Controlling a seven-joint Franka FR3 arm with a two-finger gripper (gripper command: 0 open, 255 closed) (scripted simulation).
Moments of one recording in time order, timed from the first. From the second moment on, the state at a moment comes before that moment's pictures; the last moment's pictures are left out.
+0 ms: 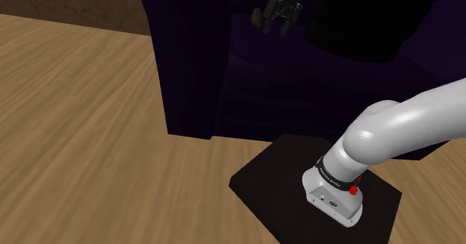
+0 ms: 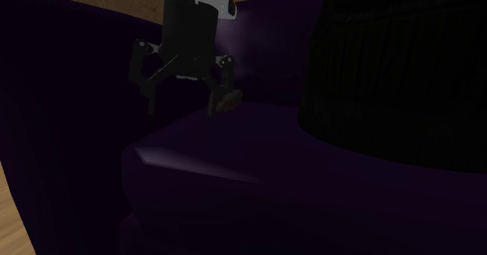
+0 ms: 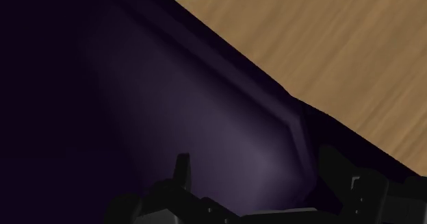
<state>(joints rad) -0.05 -0.51 -0.07 -2.17 0.13 1.69 -0.02</state>
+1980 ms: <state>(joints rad) -0.20 0.19 -0.19 -1.55 0.18 1.95 0.26</state>
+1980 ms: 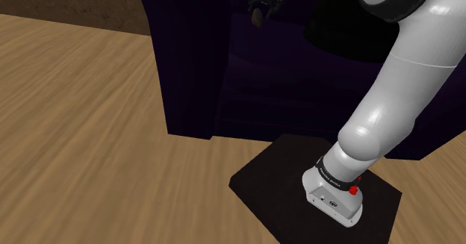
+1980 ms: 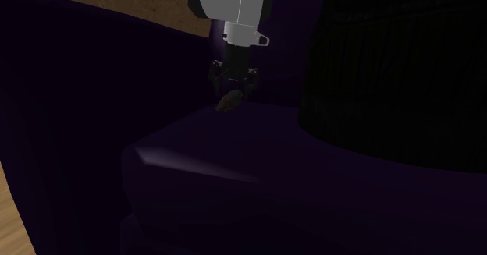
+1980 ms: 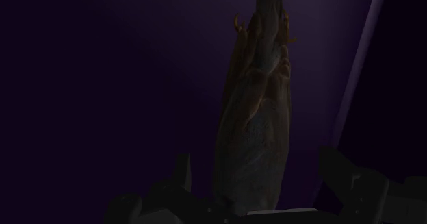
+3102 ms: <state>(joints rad) -0.20 0.19 -0.19 -1.52 0.18 1.92 0.27</state>
